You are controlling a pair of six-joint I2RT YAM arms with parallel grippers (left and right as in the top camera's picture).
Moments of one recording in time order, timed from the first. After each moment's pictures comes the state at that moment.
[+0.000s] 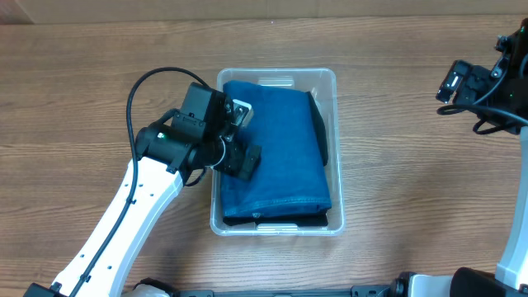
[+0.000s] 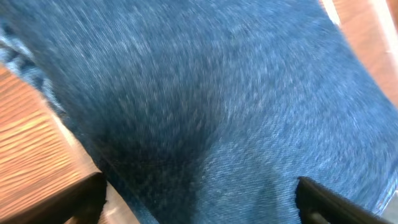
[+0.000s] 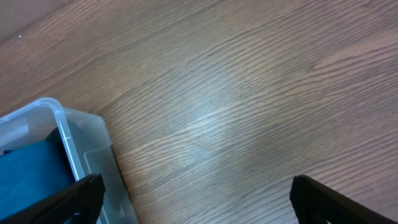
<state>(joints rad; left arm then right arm) -0.39 1.42 1.25 -0.97 0.21 -0.02 -0.22 1.53 1.86 -1.39 -0.01 0.24</state>
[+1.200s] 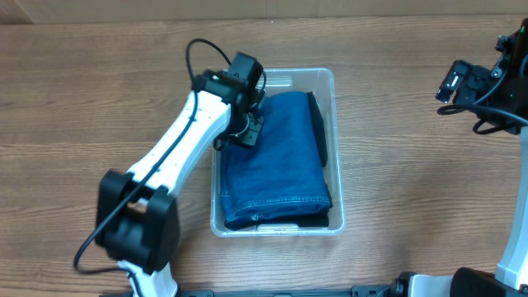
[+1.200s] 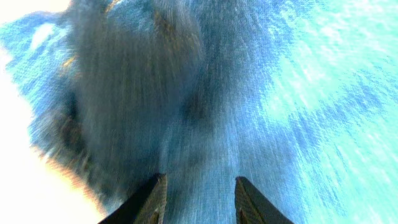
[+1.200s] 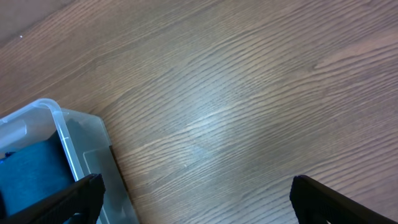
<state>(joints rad) -0.43 1.90 1.61 -1.14 0.06 -0.09 -0.22 1.53 1.86 -1.39 -0.02 0.25</state>
